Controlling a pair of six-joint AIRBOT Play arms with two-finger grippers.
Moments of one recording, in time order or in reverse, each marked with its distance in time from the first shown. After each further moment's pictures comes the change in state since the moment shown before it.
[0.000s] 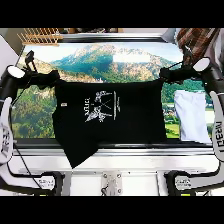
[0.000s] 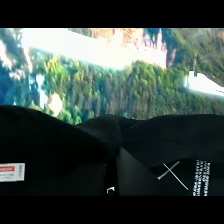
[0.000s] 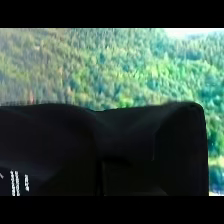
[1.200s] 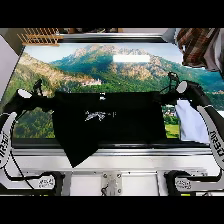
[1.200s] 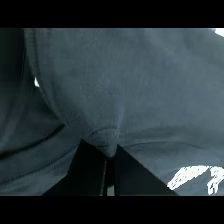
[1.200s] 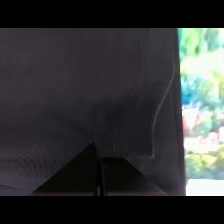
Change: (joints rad) left arm 0.073 0.083 -0.411 0.008 0.032 0.082; right arm 0.082 0.089 -0.376 -0.206 -0.052 0.117
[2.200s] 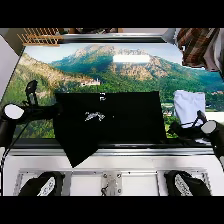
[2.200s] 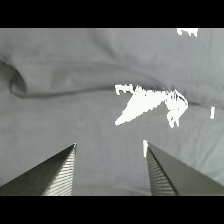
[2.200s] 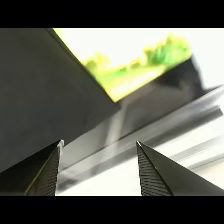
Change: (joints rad) left arm -0.122 0.568 -0.296 0.073 -0.025 -0.043; right arm -0.286 0.625 -0.695 0.070 0.097 0.283
